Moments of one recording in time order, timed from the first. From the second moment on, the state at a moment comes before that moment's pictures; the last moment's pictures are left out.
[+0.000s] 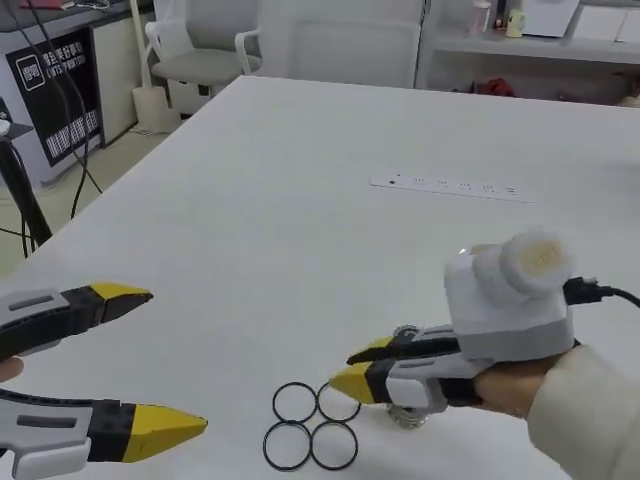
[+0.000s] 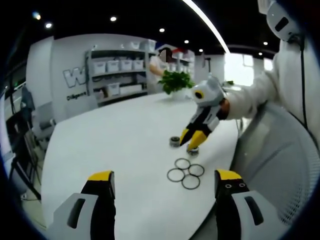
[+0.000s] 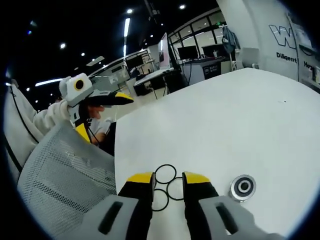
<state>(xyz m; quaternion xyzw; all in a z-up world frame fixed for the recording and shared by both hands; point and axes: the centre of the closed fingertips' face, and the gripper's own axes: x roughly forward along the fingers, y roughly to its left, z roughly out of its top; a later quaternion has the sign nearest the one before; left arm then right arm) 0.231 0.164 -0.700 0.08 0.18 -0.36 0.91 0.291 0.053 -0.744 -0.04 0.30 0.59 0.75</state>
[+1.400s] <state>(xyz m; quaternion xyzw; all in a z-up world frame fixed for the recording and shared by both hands) 0.234 0.161 -0.727 0.07 0.21 -0.37 0.90 0.261 -0.081 -0.724 -0.05 0.26 0.53 0.81</state>
